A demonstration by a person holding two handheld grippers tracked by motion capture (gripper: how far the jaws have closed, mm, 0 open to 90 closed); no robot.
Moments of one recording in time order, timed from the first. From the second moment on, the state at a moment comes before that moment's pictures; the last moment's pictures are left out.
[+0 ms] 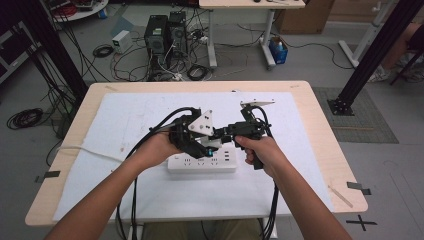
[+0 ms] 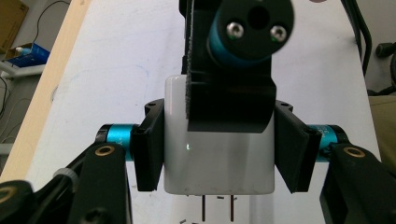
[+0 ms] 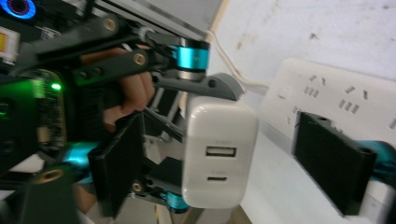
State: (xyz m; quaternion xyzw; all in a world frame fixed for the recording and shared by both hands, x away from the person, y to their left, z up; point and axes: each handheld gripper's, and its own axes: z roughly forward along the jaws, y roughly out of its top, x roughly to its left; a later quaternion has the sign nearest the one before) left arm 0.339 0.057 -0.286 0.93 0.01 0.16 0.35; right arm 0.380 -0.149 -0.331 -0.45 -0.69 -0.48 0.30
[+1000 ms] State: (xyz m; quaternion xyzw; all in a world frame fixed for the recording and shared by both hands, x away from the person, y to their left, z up) left arm 0.343 0.055 -0.292 0.92 0.02 0.16 0.35; right arm 0.379 -0.143 -0.341 -0.47 -0.68 -0.47 0.31
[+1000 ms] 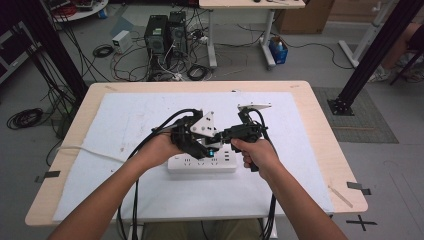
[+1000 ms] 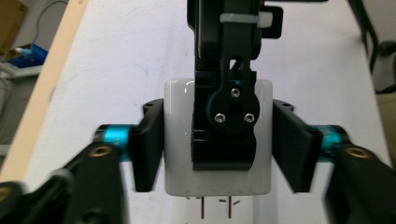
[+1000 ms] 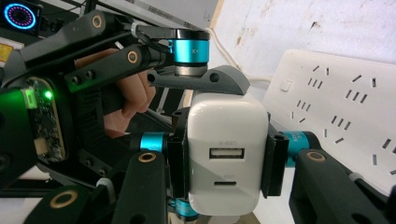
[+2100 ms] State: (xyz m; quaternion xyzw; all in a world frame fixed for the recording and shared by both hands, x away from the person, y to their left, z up) left arm 0.366 0.210 -0.300 0.94 0.22 0.08 0.24; right arm 0.369 -0.214 -0.292 -0.37 -0.88 -0.30 -0.01
